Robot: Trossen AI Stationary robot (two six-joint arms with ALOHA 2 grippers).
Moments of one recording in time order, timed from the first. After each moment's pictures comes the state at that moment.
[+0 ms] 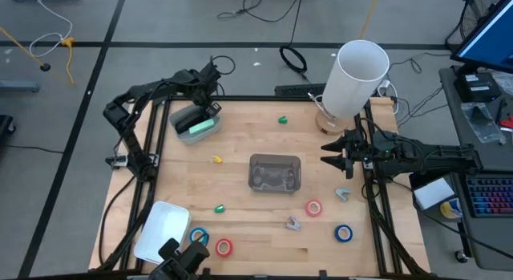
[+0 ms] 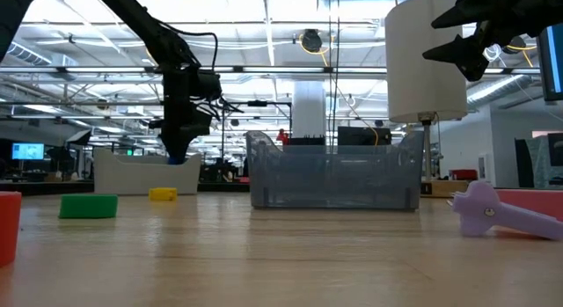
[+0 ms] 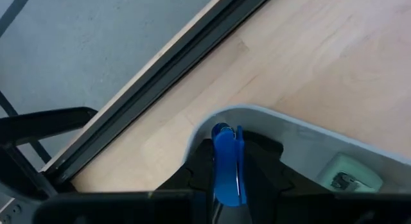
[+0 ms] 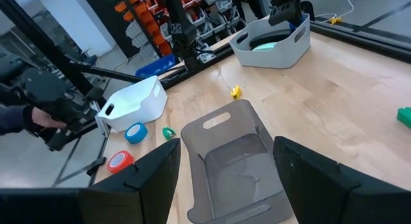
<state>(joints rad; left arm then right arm) 0.87 1.78 1.27 -0.81 -0.18 0.04 -0.02 0.41 0.45 -0.28 0.05 0.49</state>
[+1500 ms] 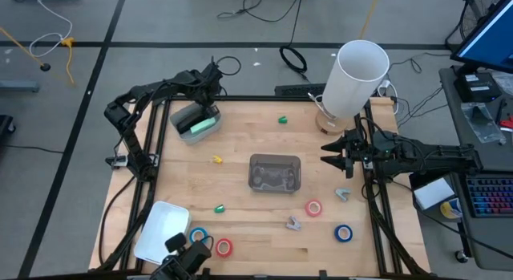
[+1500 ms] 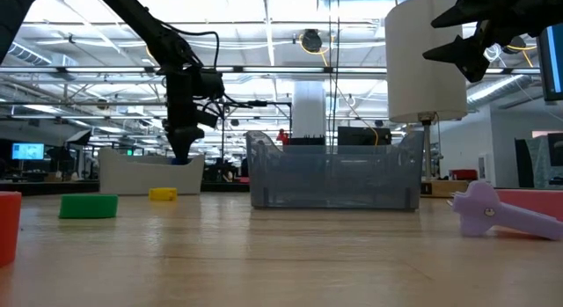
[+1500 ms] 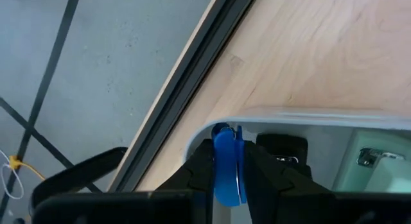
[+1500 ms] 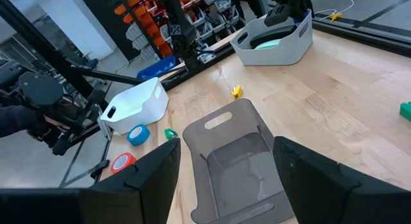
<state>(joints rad) 0.86 1.78 1.26 -0.75 -0.23 0.34 -0.02 0.41 0.45 -0.28 0.05 0.51</state>
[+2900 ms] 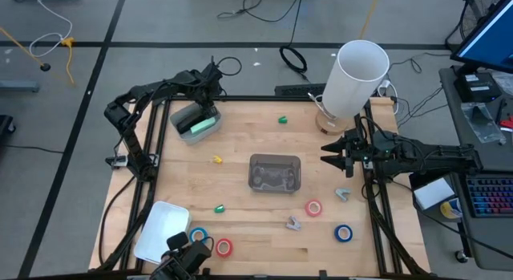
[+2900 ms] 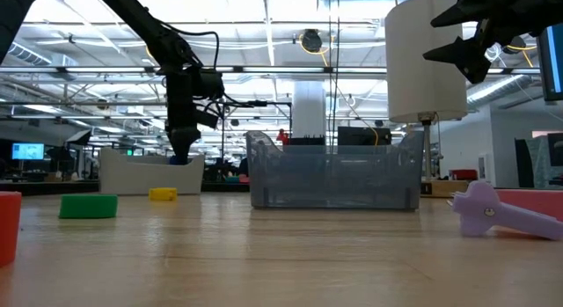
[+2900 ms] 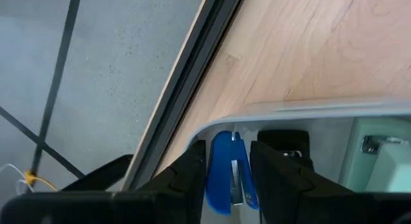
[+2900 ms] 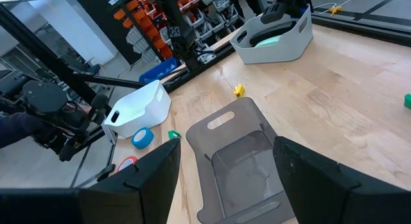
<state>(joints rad) 0.86 1.78 1.26 -0.75 -0.23 0.43 -0.02 0.41 0.45 -0.28 0.05 0.56</state>
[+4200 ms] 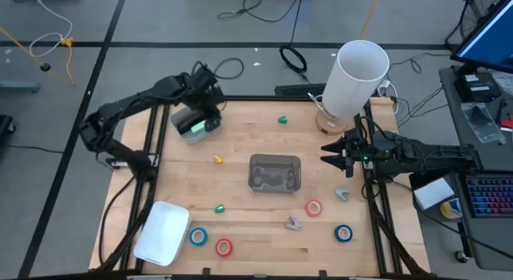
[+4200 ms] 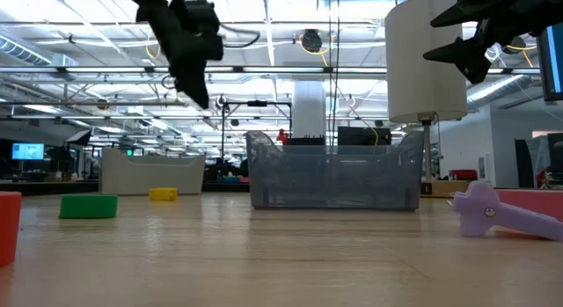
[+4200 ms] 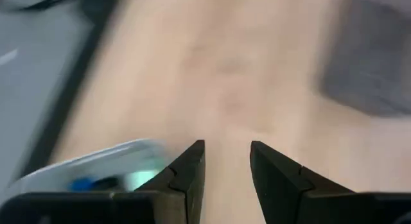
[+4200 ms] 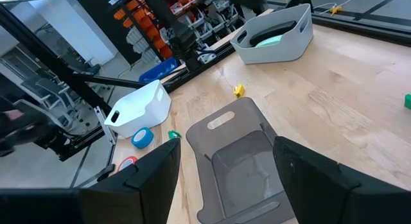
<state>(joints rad) 0.63 1.45 1.27 -0.89 0.25 0.28 -0.02 0.41 0.45 -0.28 0.05 0.56</state>
